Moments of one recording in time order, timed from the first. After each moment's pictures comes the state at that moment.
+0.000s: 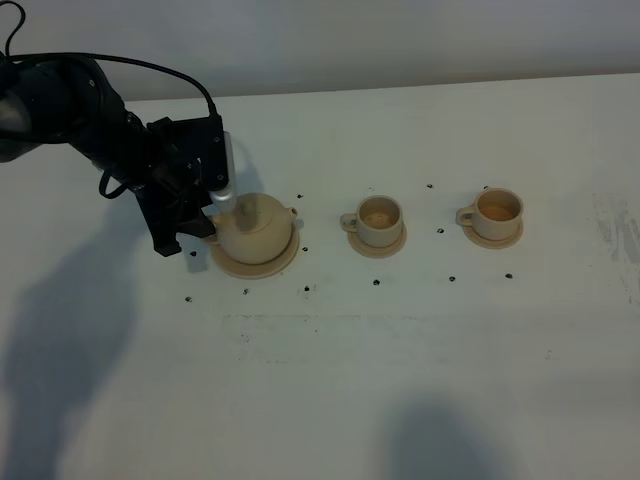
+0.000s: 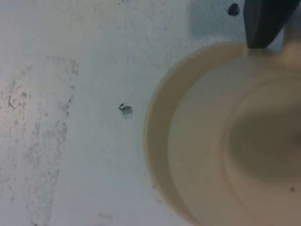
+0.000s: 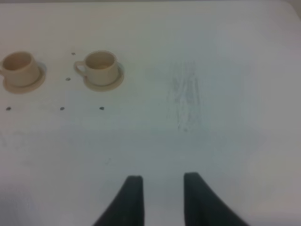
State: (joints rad) left arm -0.17 2.10 -1.51 -0.36 0.77 1.55; right arm -0.16 -0.01 -0.52 0.17 1.12 -0.12
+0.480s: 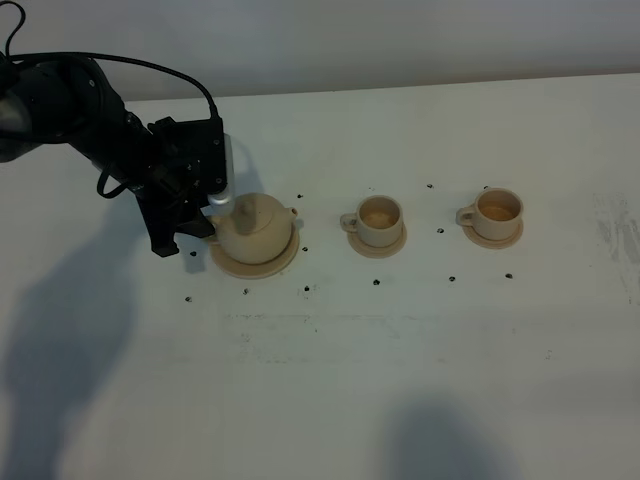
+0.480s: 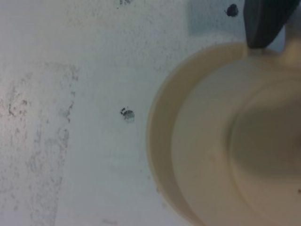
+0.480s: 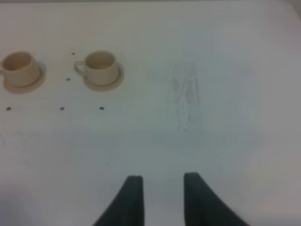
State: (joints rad) left arm -0.17 2.10 -1.51 -0.36 0.77 1.58; right arm -0.16 -0.01 -0.52 0.17 1.12 -0.12
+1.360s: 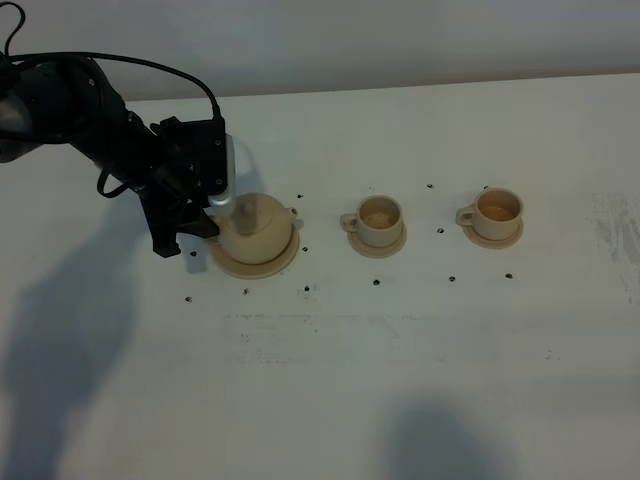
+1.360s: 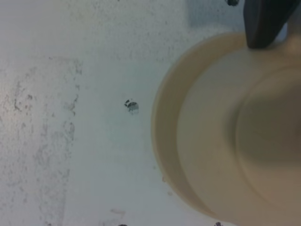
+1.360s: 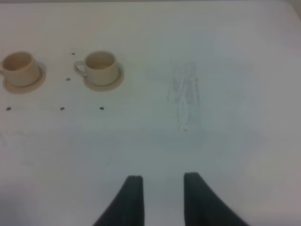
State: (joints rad) left arm -0.17 2.10 -1.51 -0.39 0.78 1.63; right arm -0.16 -0.01 -0.52 0.17 1.12 -0.12
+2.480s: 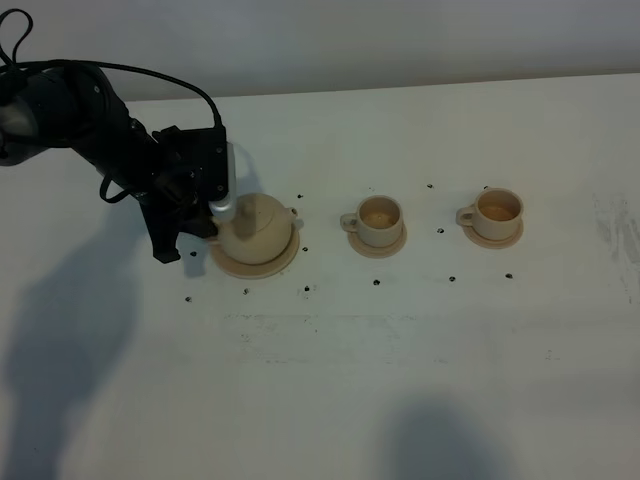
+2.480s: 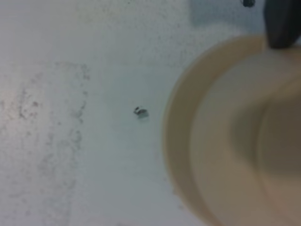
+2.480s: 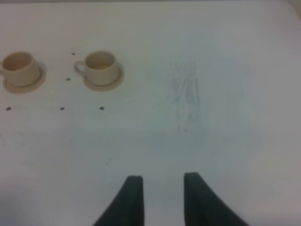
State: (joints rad) left arm -0.17 2.12 -1.51 -0.38 0.78 1.61; right arm -0.16 -0.01 -0.52 0.17 1.12 -0.12
